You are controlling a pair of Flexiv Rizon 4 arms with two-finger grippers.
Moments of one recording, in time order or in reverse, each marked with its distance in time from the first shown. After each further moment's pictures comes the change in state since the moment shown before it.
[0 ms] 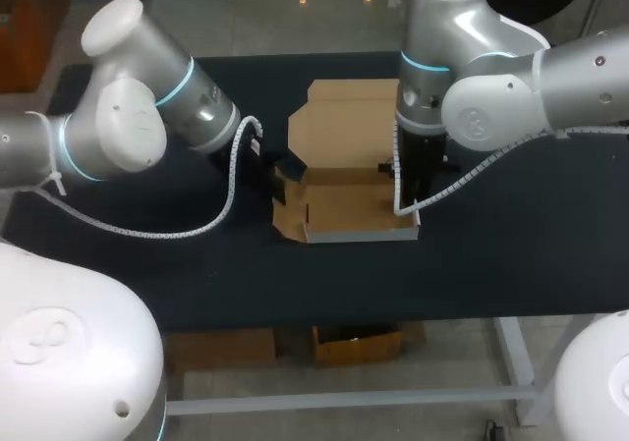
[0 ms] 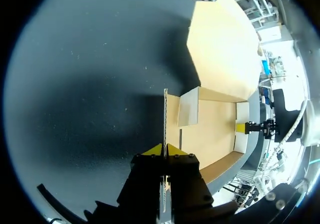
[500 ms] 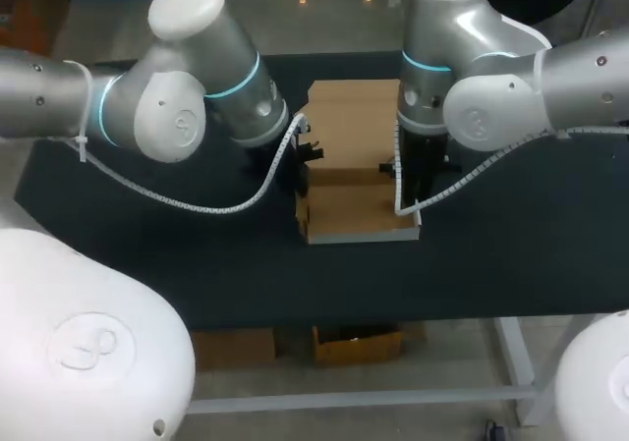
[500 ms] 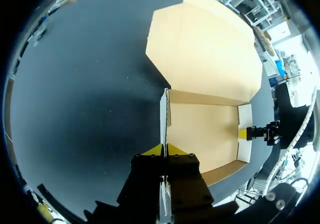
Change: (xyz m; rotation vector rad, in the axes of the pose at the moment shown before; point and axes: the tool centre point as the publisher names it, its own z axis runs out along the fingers) left arm 0.037 0.001 0.000 0.095 -0.196 0.018; right arm -0.001 0.000 0.000 0.000 0.001 0.000
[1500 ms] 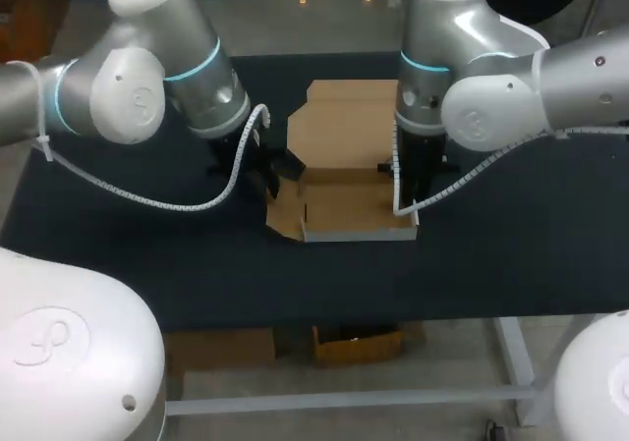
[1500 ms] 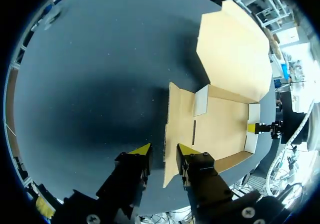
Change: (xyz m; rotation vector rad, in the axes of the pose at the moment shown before) left arm -0.063 0.007 -0.025 -0.102 0.011 -0.063; right arm 0.003 0.000 0.000 0.000 0.002 -0.001
